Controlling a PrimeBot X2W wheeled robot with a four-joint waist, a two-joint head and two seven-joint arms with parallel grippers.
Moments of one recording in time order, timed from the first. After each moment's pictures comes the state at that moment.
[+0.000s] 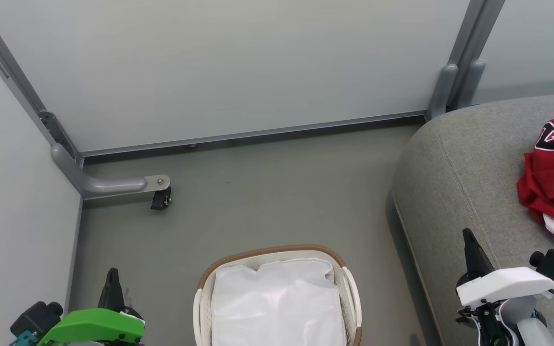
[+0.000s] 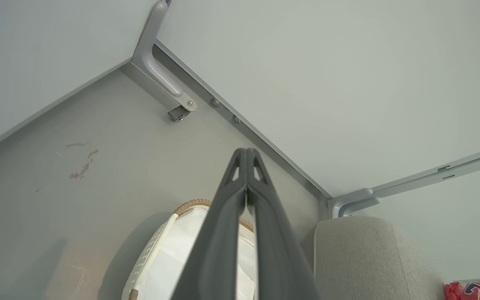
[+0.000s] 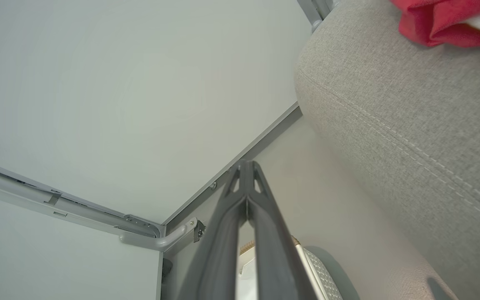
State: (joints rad) left arm -0.05 0.04 0.03 0.39 -0.88 -0.08 -0.09; right arm -0.14 -0.04 -0.07 0.39 0.82 0.13 -0.09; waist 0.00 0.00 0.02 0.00
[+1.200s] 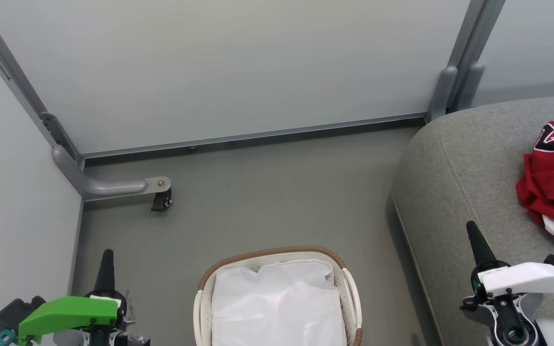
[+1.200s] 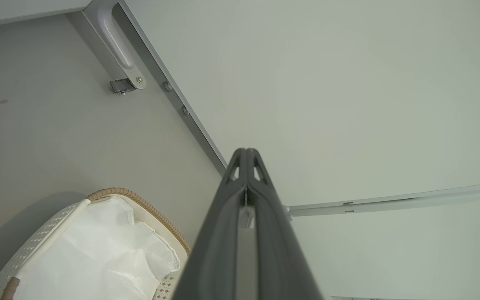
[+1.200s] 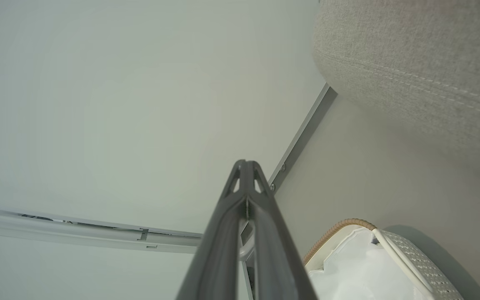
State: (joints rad) left arm -0.07 0.04 0.07 0.32 -1.25 -0.10 0.01; right arm -0.13 -0.04 -0.09 0.32 1.22 0.13 0.01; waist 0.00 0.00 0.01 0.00
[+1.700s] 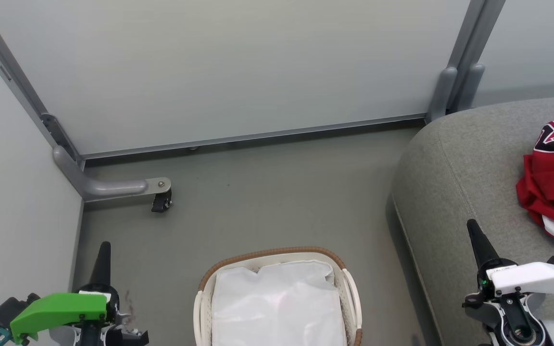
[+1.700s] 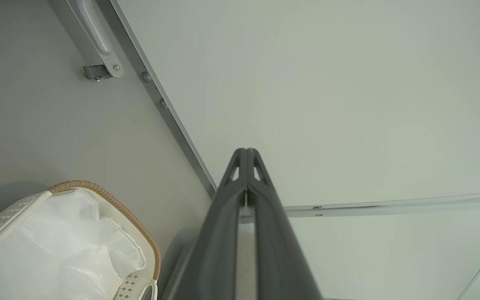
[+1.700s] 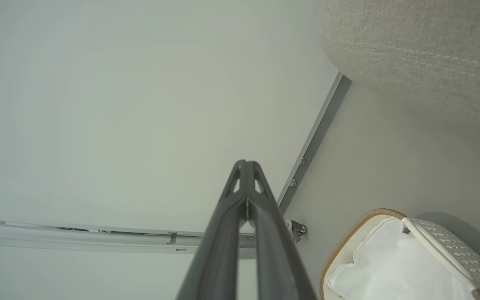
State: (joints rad) left arm -0.08 0.04 0.09 0.29 -1.37 -0.11 0.05; right arm -0.12 -0.04 -0.10 0.29 1.35 0.13 0.05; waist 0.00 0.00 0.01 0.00
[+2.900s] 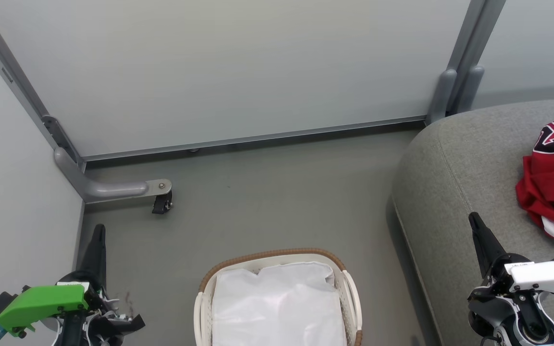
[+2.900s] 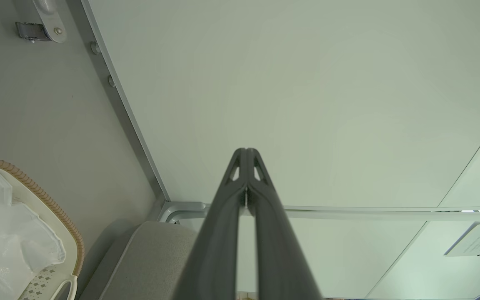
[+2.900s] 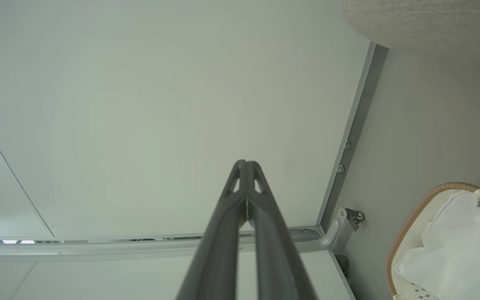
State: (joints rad) left arm -0.10 0.05 0.11 0.24 -1.61 -0.13 0.11; right arm -0.11 -0.05 -0.11 0.25 1.61 0.13 0.11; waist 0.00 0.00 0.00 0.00
